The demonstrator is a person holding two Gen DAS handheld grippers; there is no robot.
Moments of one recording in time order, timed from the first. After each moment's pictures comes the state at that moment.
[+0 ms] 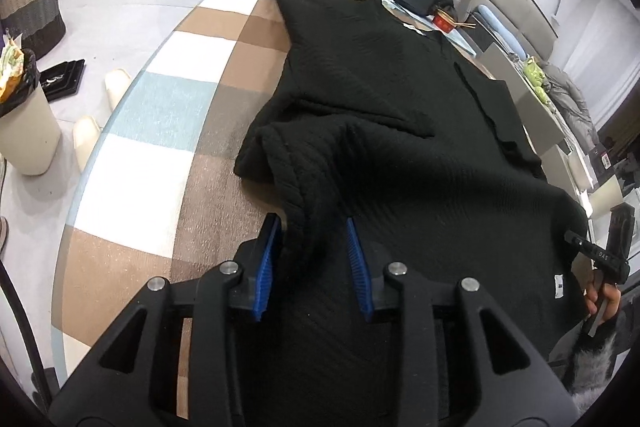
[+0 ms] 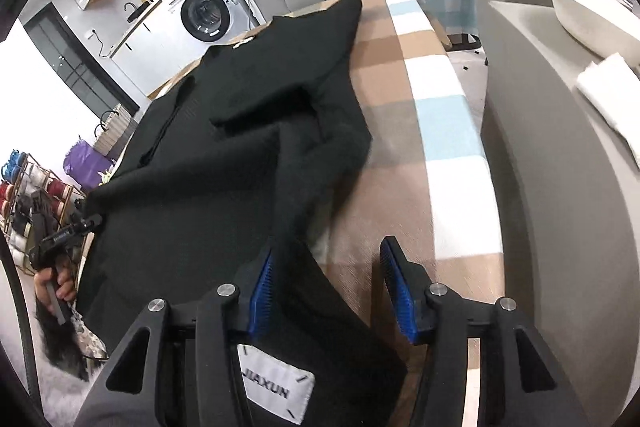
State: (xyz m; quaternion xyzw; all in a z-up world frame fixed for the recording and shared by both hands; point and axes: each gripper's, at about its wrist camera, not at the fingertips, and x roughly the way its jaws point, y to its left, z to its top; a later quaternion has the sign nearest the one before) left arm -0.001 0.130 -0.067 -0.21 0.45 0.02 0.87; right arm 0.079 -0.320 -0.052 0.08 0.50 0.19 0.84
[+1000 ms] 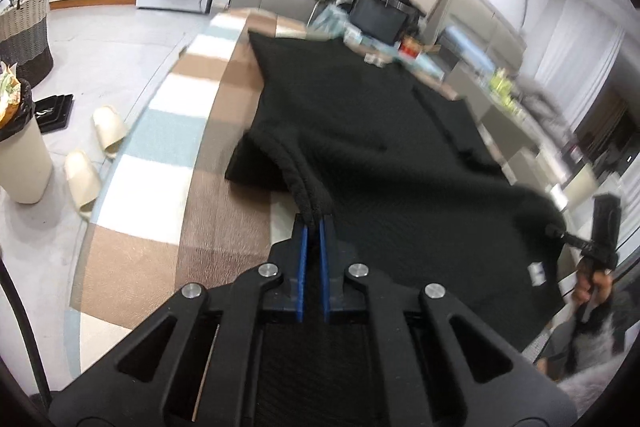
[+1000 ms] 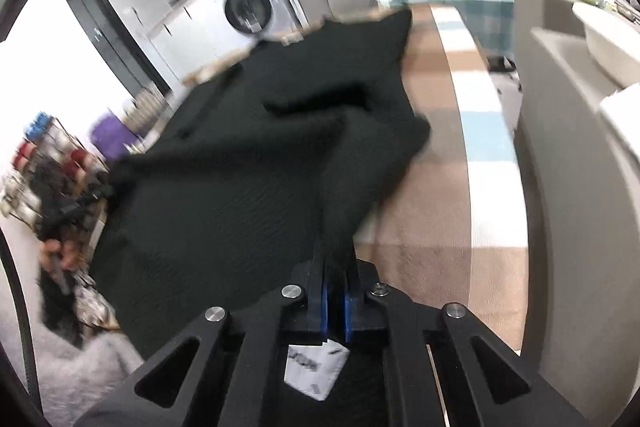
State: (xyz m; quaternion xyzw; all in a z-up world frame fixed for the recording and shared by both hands) left arm -0.056 0.127 -0.024 -0.21 0.37 -0.02 0.91; right arm 0.044 -0.311 -0.022 0.07 0.44 0.27 0.85
